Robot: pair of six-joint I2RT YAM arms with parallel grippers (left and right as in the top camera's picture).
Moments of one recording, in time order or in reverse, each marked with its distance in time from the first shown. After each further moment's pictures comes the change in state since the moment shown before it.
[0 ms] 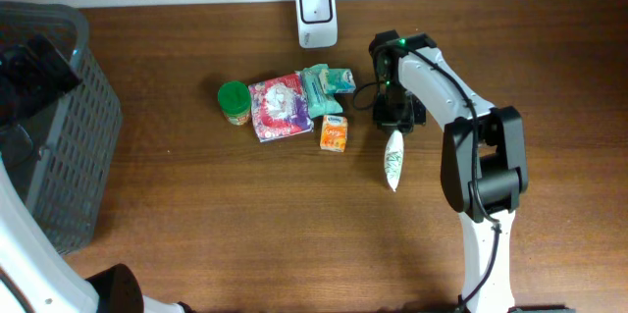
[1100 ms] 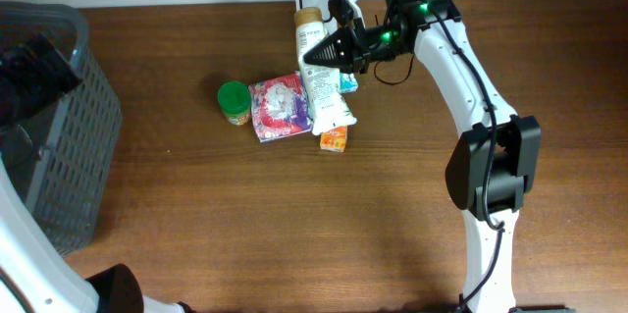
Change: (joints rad) left arm 0.000 0.000 0.000 0.001 0.000 0.000; right arm -0.036 0.002 0.290 0.226 -1.502 -0.282
